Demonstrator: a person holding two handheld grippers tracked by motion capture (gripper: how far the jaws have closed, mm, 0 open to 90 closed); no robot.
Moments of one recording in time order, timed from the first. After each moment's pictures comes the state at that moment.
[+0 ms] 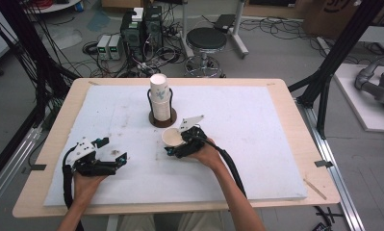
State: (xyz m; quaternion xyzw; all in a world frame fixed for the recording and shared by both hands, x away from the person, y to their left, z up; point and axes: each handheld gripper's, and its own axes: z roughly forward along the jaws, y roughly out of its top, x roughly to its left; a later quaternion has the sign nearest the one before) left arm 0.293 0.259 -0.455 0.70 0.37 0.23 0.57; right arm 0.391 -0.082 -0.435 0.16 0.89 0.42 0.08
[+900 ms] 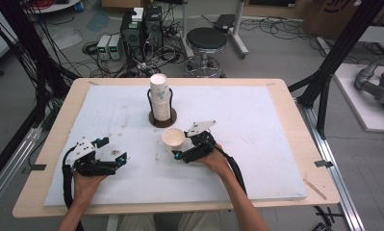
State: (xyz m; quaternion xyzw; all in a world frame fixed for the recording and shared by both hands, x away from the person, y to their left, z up) left arm 0.293 0.259 -0.455 0.70 0.37 0.23 0.57; right arm 0.376 -0.111 -0.440 0.19 0.87 0.45 0.08
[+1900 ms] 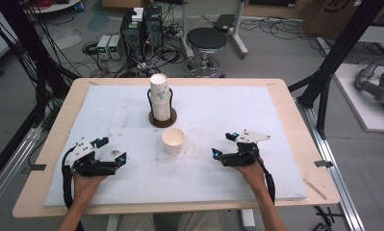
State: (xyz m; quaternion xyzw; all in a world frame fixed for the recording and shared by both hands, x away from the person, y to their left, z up) left arm 0.292 0.260 -0.456 0.69 0.37 0.23 0.57; right arm 0.335 -0.233 -0.436 0.32 0.80 0.49 0.17
